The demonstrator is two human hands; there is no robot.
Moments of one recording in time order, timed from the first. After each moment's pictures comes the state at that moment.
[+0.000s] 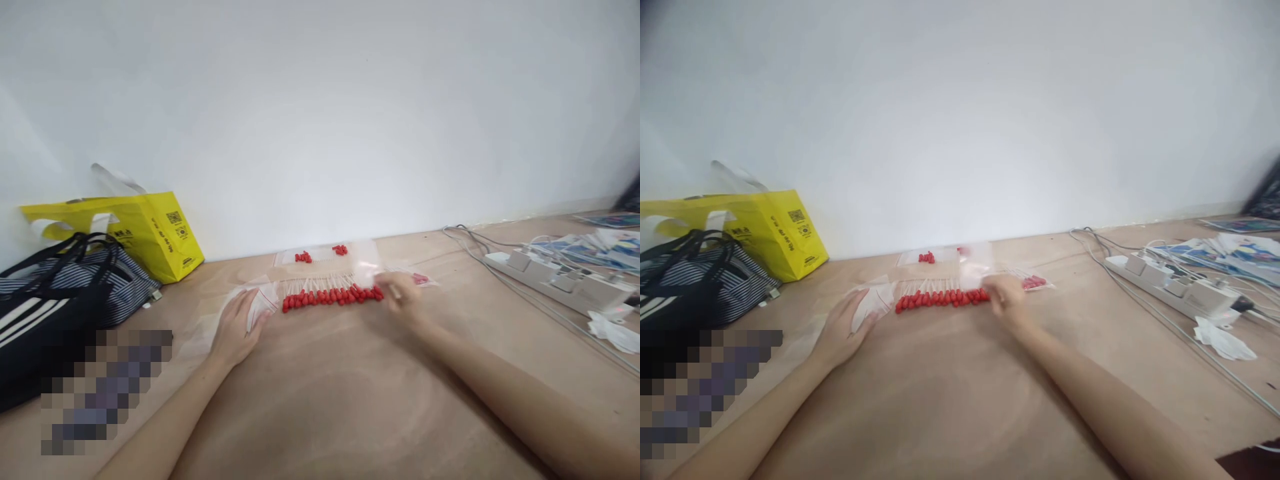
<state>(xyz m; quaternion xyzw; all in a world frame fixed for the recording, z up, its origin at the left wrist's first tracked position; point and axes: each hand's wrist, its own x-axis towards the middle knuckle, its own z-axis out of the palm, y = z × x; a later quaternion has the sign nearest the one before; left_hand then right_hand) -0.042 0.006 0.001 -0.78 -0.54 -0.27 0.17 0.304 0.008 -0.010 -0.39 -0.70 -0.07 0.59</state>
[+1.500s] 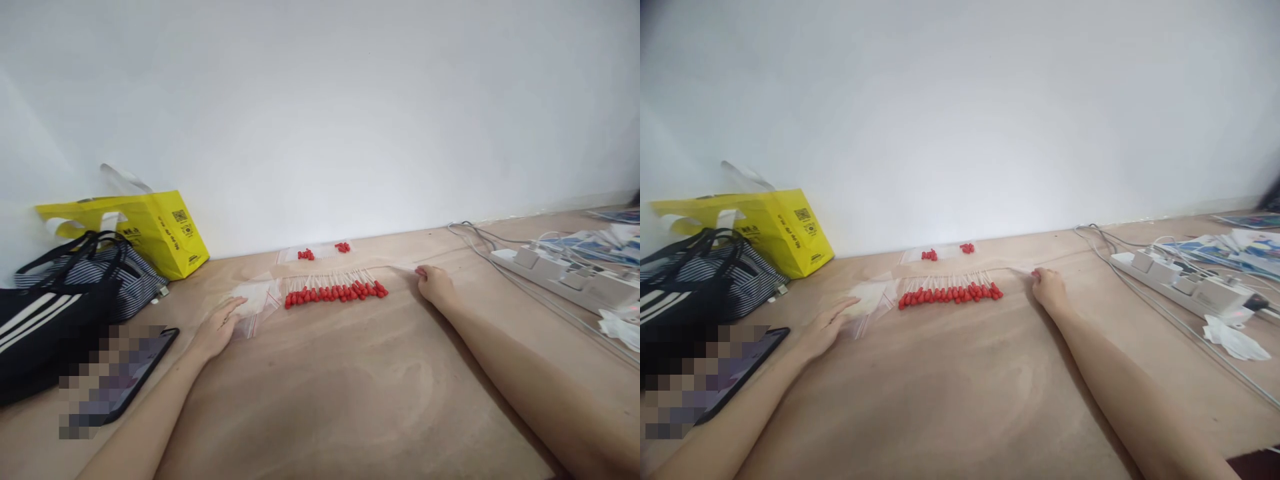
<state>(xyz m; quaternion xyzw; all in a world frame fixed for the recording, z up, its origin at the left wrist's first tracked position) -0.090 0.018 0.008 -0.76 -0.62 -0.21 0.03 0.392 0.055 -0.036 -0.72 -0.61 -0.06 0.31</state>
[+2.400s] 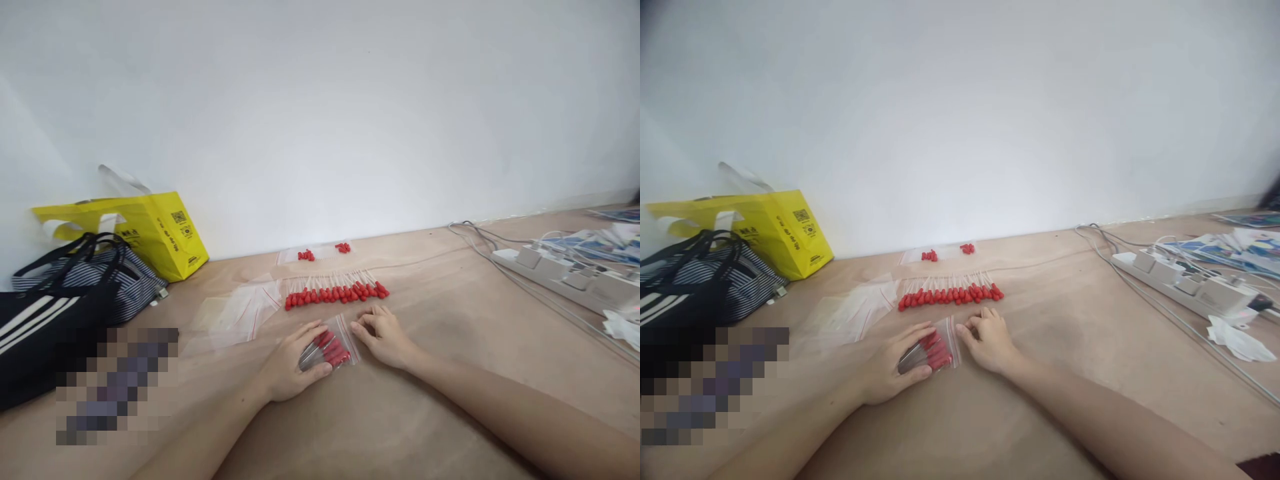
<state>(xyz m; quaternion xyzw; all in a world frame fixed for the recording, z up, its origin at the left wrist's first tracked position) 0.034 -0.048 0.006 -0.88 -0.42 -0.16 -0.16 0.257 -0.036 -0.021 -0.52 -0.76 0.16 0.35</state>
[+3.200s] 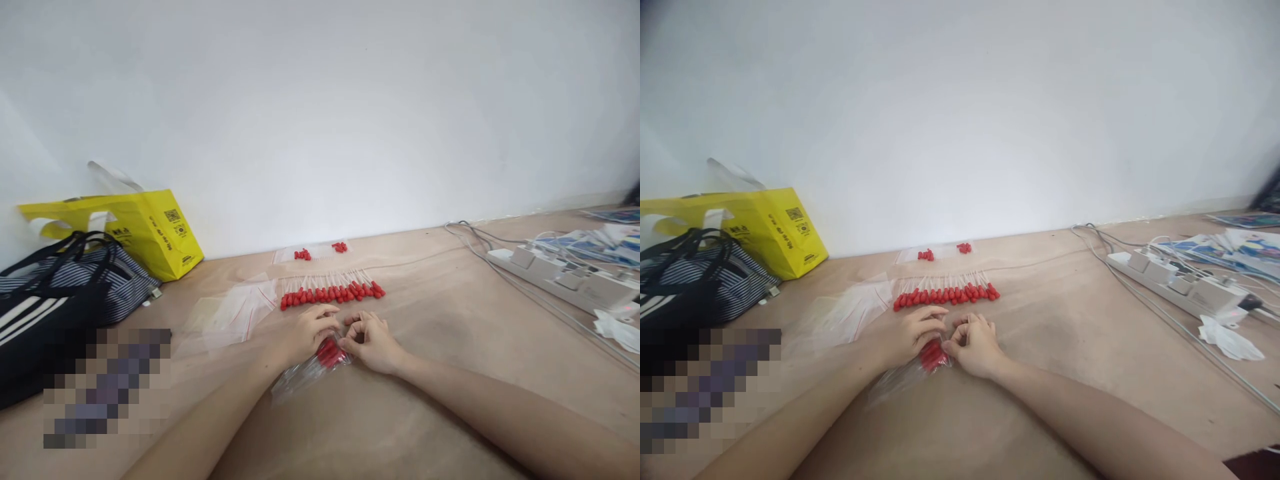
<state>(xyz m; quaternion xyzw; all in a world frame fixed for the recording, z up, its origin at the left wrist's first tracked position) 0.071 -0.013 0.013 -0.93 -0.31 -0.20 -0.08 0.244 -0.042 -0.013 -0.55 -0.72 0.30 0.30</state>
